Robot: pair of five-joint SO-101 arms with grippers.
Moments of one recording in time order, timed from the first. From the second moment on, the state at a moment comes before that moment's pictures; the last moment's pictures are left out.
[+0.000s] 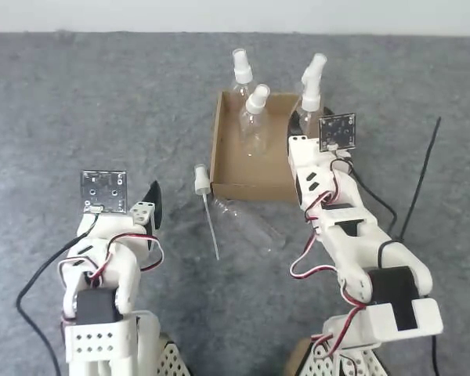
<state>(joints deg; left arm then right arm) -10.0 -85.8 80.0 51.2 -0.4 -10.9 0.3 55.6 -35.1 0.0</state>
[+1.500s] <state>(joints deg) -10.0 -85.8 80.0 51.2 -0.4 -11.1 -1.1 56.2 -31.8 0.1</state>
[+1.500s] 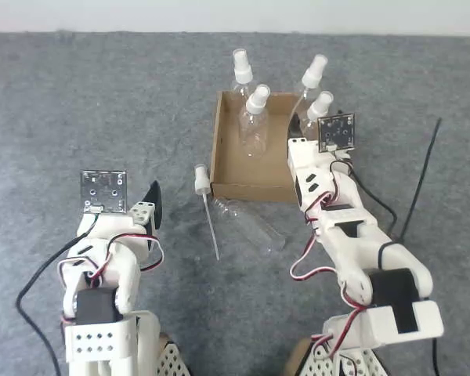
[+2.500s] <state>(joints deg) -10.0 -85.8 80.0 51.2 -0.4 -11.1 -3.8 56.2 -28.4 0.1</state>
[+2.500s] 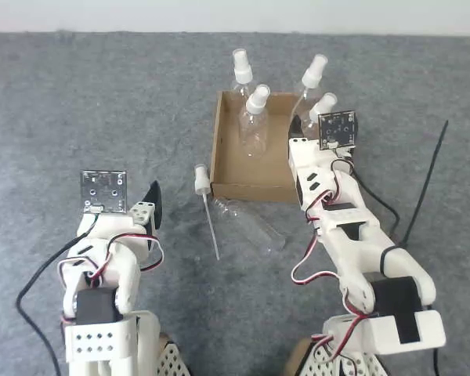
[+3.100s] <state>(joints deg) -10.0 -85.8 80.0 51.2 -0.4 -11.1 -3.8 51.7 -22.2 0.1</state>
